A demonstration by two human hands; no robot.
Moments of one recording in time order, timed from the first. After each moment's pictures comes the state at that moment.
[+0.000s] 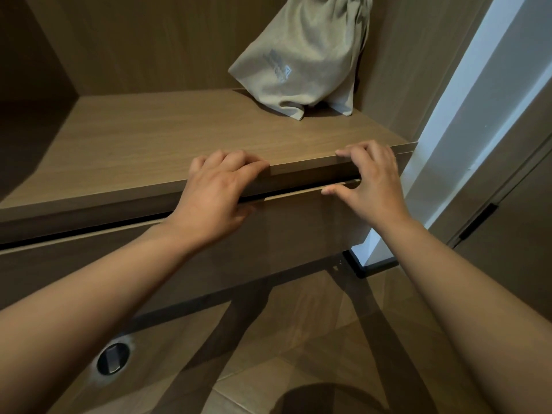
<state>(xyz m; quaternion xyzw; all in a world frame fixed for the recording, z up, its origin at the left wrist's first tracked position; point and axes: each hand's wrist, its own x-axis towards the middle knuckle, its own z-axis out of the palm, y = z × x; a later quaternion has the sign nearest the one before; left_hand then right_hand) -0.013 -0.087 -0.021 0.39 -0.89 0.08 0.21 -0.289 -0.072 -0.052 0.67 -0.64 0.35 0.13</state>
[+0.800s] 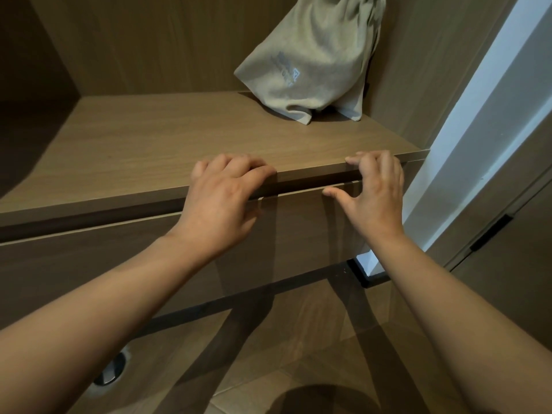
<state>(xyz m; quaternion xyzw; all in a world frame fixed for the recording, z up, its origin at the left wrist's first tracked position) -0.017 -0.089 -0.025 0.40 -0.87 0.11 0.25 -0.277 -0.082 -0.068 0.62 -0.66 0.38 0.20</state>
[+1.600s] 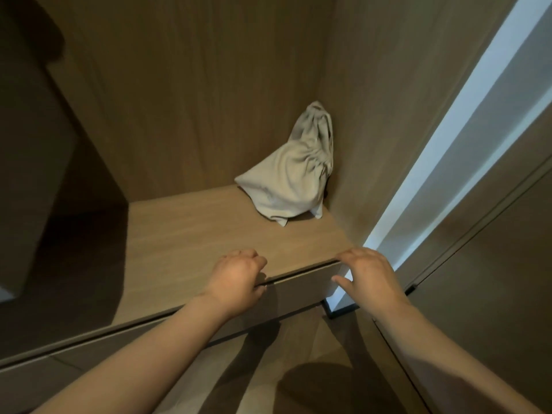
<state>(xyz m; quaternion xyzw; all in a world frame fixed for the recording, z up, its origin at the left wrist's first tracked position) -0.034 -0.069 0.168 0.46 -0.88 -0.10 -0.03 -0.281 -0.004 0.164 0.69 -0.73 0.03 0.00</state>
